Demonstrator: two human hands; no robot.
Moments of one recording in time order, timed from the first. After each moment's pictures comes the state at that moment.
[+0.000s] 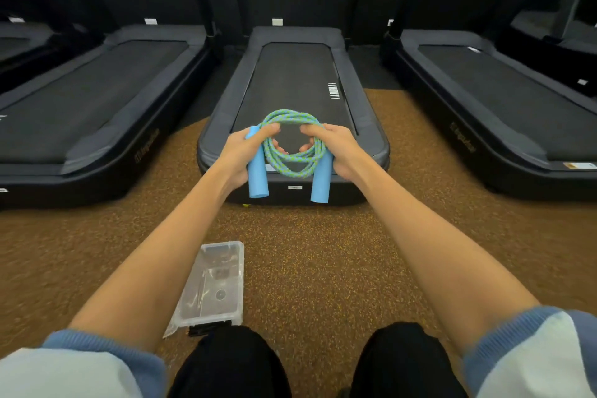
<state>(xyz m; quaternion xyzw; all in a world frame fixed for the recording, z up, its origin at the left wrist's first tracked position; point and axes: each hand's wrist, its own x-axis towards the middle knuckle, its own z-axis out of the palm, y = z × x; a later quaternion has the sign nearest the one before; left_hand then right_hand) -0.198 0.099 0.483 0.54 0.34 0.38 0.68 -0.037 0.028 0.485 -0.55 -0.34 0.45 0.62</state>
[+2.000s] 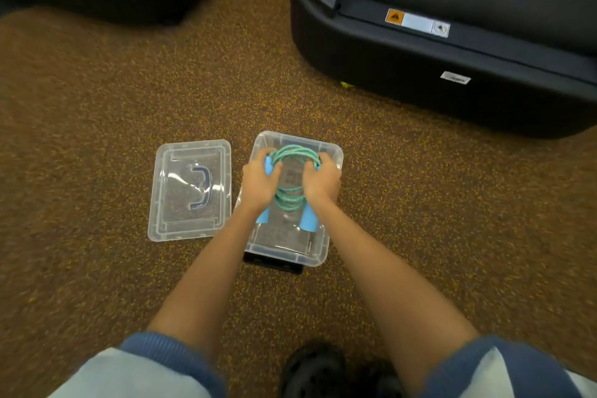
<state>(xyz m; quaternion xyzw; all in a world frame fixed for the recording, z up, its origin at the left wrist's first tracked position) -0.355 0.201 0.042 0.60 0.65 0.29 0.37 -0.245 0.182 0.060 -0.82 -0.32 0.34 0.33</state>
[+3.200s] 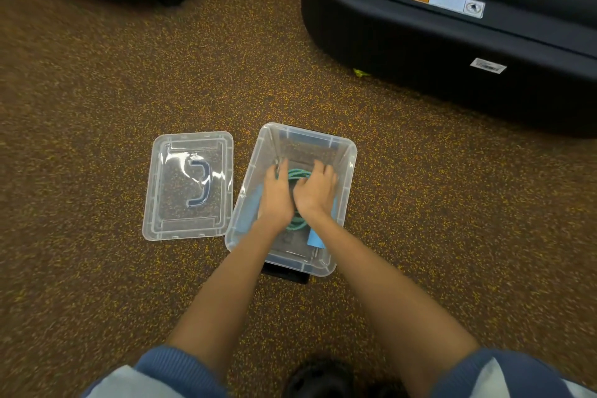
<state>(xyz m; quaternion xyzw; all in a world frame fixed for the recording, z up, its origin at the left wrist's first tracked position) -0.340 0.190 -0.012 0.64 0.65 0.14 0.38 -0.265 0.188 0.002 -0.83 -0.43 0.30 0.19</state>
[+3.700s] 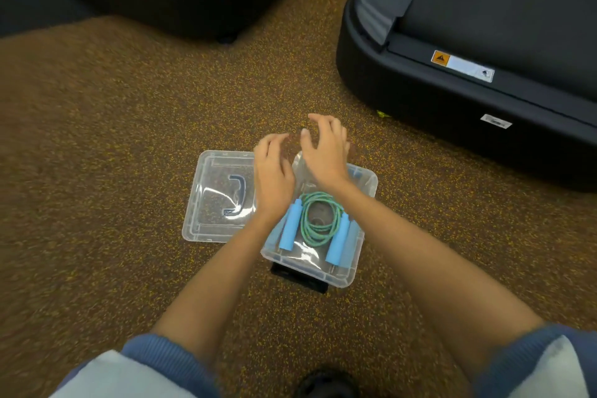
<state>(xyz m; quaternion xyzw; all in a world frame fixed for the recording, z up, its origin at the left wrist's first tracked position) -0.384 0.211 0.091 0.63 0.62 0.44 0.17 -0.285 0.240 0.118 -0.68 -0.61 0.24 0.33</state>
